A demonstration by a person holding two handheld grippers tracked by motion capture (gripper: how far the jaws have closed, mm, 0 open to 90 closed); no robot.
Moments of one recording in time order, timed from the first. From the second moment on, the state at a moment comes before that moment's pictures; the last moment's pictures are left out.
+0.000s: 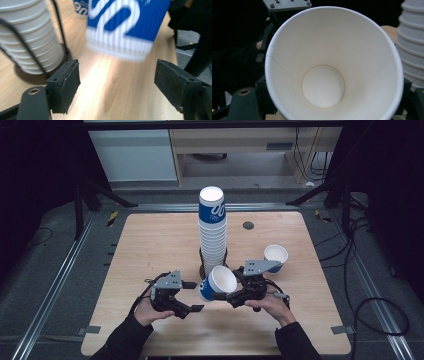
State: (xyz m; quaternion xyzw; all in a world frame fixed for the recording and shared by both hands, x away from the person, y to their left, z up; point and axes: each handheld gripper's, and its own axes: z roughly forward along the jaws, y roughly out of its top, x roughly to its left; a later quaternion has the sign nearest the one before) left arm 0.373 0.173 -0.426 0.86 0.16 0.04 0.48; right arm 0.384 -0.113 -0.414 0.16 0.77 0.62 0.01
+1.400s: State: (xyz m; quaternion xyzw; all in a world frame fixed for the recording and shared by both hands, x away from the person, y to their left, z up) left arm 0.400 0.223 -0.423 0.82 0.32 0.12 0.47; right arm 0.378 -0.191 -0.414 0.34 0.79 0.48 0.17
